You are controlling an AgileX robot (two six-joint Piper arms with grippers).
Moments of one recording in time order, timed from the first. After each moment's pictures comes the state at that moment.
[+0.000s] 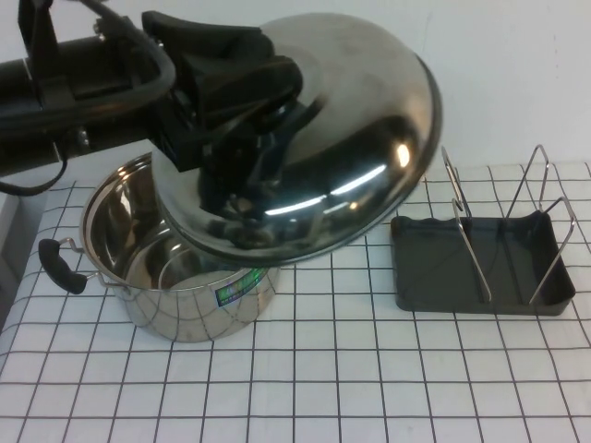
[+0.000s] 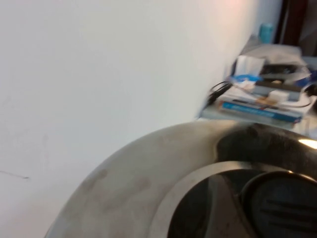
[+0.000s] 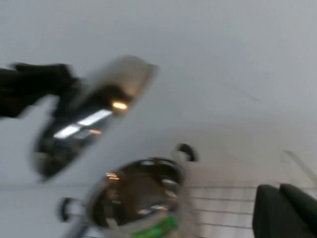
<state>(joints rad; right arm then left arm) 0.02 0.14 -0.42 0.88 0.54 -0.46 -0.17 1.32 -1.10 -1.66 0.93 1.66</state>
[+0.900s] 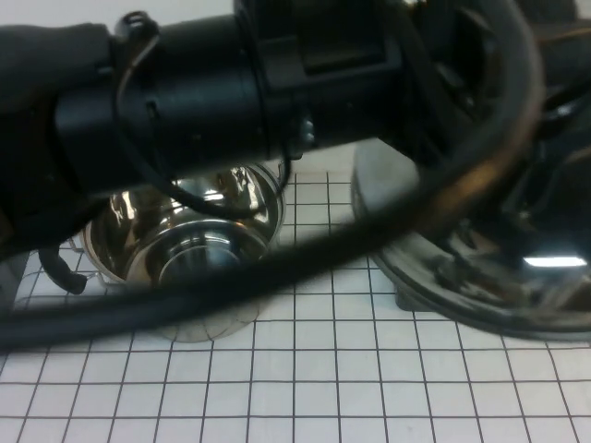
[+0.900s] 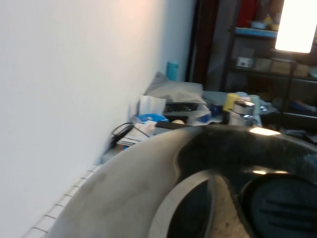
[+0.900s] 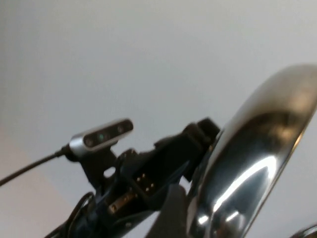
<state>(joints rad) 0.02 0.17 -0.43 1.72 0.52 -0.72 -0.70 1.32 -1.29 -1.66 0.63 1.48</state>
